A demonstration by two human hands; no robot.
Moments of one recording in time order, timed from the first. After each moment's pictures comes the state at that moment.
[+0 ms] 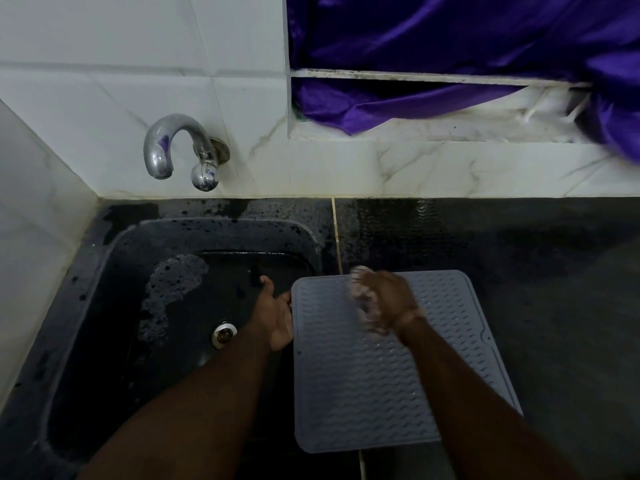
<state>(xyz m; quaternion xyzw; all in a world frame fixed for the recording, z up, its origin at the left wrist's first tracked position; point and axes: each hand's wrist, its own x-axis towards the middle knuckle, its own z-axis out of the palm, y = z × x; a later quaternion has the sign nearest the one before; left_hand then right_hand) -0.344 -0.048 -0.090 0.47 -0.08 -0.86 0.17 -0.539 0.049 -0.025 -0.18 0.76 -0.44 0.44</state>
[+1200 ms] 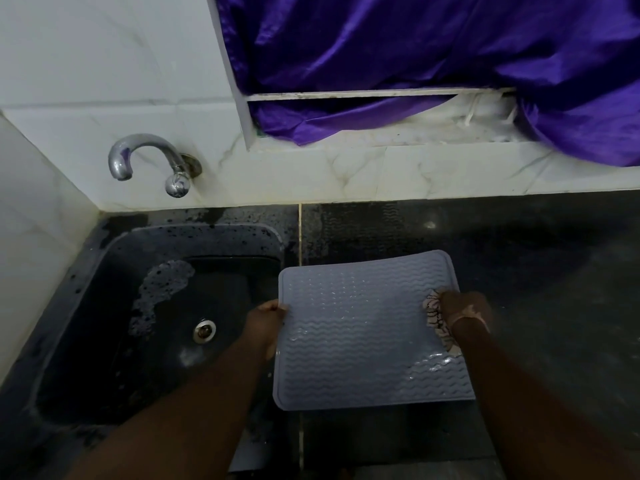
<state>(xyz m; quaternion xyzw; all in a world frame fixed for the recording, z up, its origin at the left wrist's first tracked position) -0.394 0.050 -0.069 0.62 -0.31 -0.69 0.22 -0.723 0.197 -0.040 -0.07 0.92 -0.28 0.25</state>
